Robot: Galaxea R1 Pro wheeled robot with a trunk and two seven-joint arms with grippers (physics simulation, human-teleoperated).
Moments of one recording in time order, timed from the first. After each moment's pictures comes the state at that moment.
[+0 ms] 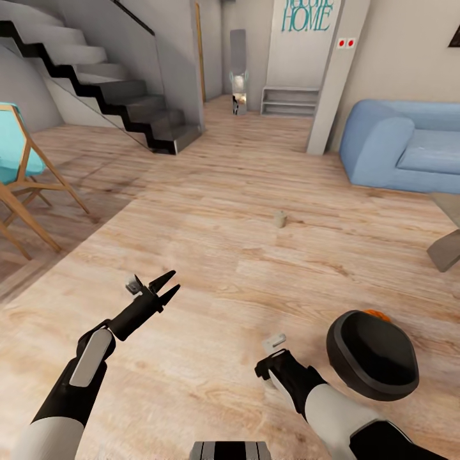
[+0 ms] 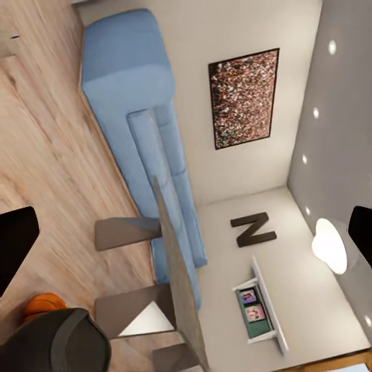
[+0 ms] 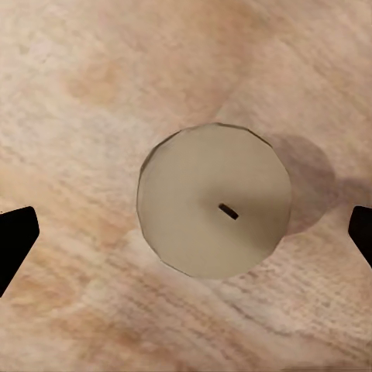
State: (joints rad) left arm -0.53 0.07 0.13 -1.11 1.05 0.71 -0.71; right arm -0.77 0.15 0.33 -0.26 0.07 0.38 -0.11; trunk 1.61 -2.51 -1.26
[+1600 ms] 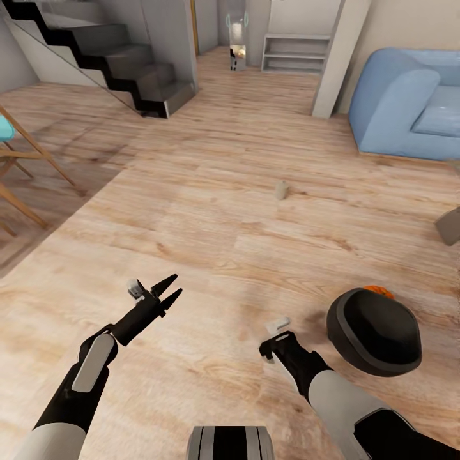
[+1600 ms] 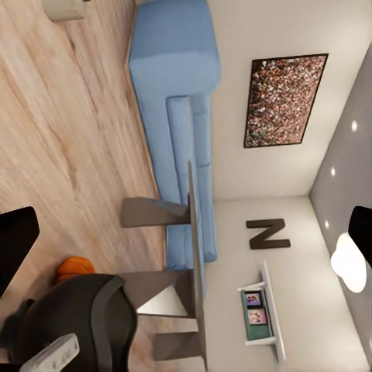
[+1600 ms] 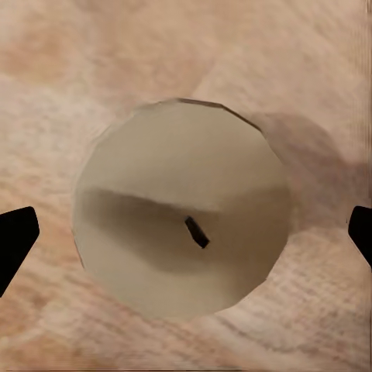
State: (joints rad) left arm -0.51 0.06 0.13 -1.11 1.05 0.71 -0.71; right arm -0.82 0.12 0.32 -0.33 0.07 0.38 -0.13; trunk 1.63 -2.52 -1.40
